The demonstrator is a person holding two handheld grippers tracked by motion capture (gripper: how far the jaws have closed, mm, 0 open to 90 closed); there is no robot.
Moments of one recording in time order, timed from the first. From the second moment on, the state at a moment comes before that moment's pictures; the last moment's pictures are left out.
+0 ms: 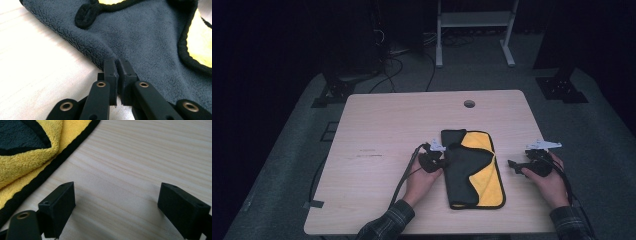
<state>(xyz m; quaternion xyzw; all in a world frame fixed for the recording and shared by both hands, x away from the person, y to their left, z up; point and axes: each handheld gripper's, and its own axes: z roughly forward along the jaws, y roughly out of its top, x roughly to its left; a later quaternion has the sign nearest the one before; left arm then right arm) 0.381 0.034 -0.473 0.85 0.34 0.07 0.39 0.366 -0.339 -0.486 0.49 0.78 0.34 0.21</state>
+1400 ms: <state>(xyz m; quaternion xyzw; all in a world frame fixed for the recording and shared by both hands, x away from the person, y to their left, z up) 0.374 0.159 -0.463 0.84 0.37 0.11 0.39 0.364 -0.338 -0.482 0.48 0.78 0.35 0.20</state>
